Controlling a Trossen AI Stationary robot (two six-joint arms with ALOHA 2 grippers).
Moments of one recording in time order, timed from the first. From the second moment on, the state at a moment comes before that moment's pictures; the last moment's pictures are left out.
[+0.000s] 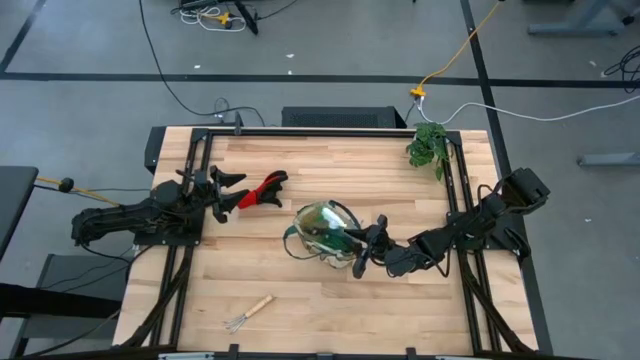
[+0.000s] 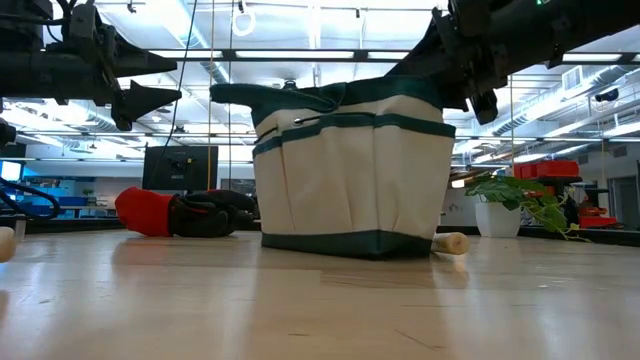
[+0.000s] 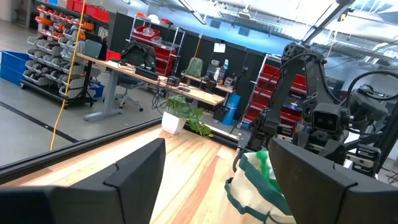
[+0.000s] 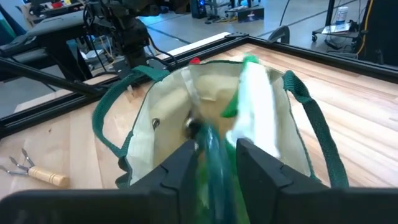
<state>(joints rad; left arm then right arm) 0.16 0.01 0.01 0.16 -0.21 -0.30 0.49 1.59 0.69 0.50 0.87 0.51</state>
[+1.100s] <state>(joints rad) 0.16 0.01 0.01 0.16 -0.20 -0.30 0.49 1.26 0.69 -0.05 0.67 0.88</state>
